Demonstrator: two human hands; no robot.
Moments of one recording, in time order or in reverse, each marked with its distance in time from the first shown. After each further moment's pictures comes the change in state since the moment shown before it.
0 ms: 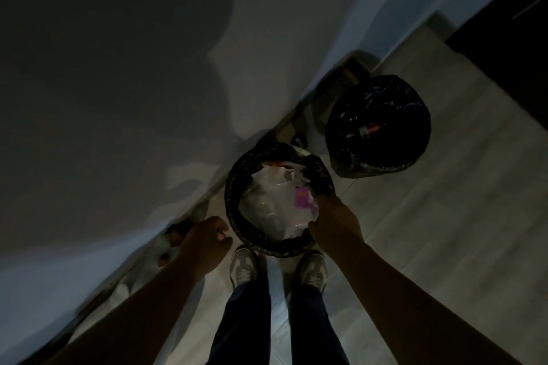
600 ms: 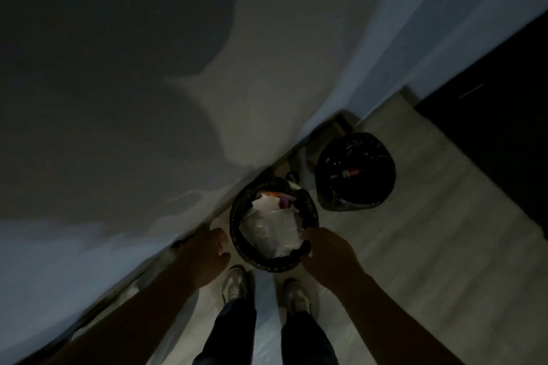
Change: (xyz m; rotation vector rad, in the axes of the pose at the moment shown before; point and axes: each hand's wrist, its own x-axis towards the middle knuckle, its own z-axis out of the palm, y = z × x) left_hand -0.103 0.037 -0.091 0.104 0.005 0.167; right_hand -0.106 -0.029 -0.087 -0.109 -0.031 -0.235
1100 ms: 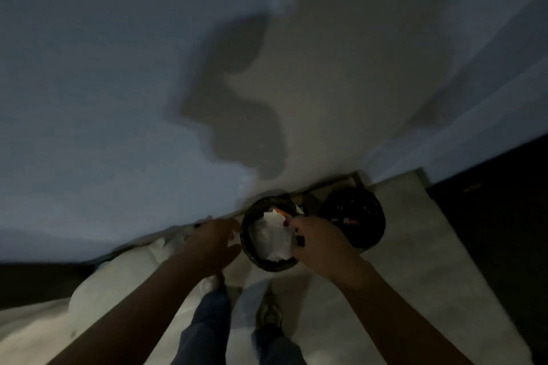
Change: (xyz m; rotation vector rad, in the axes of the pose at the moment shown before) left_hand -0.221 0.112 -0.062 -0.128 0.296 -0.046; right_hand -0.147 -0.055 -0.147 -0.186 0.029 -0.443
